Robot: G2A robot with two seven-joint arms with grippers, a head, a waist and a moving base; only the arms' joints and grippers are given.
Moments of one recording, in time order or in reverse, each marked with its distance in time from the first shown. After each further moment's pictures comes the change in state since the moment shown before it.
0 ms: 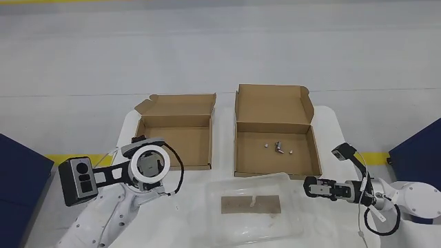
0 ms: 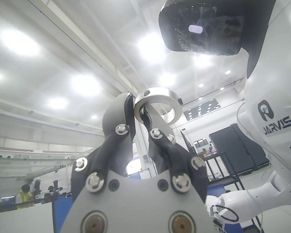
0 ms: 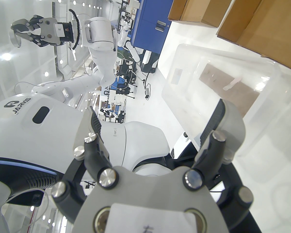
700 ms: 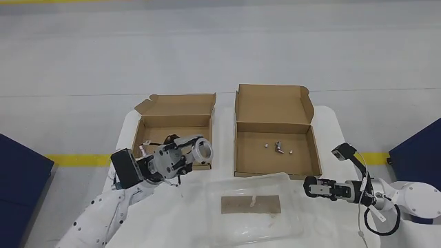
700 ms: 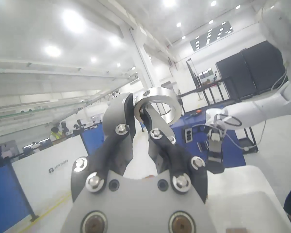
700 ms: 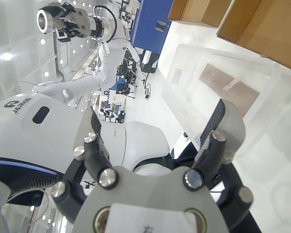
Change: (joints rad) left arm 0.076 0.000 -0.091 0.180 0.242 -0.038 -0.292; right arm 0.000 0.000 0.000 0.000 0.000 0.000 0.000
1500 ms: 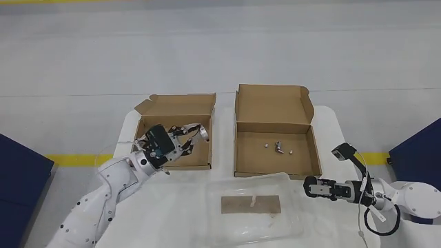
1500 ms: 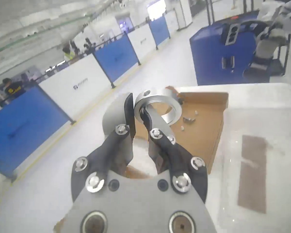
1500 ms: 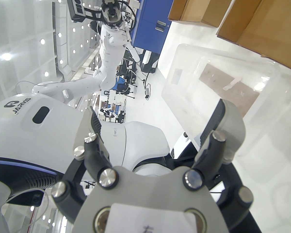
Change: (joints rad) left arm 0.052 0.017 -0.132 0.005 0.000 0.032 -0.683; right arm 0.000 0.000 0.000 0.000 0.000 0.000 0.000
